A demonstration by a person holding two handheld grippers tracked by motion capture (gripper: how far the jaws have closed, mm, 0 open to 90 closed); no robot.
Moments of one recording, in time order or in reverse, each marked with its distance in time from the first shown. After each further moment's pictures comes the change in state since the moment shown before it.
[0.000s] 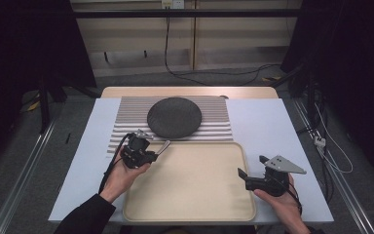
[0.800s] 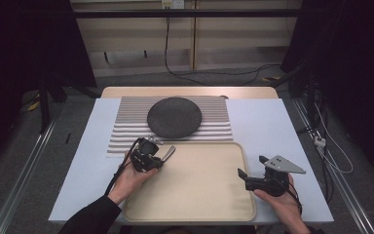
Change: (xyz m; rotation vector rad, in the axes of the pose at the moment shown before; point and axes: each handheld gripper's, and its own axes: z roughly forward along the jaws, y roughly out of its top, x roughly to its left) left arm -0.012 -0.002 0.029 0.098 -0.017 0.025; right arm 0.000 0.000 0.000 0.003 0.005 -0.003
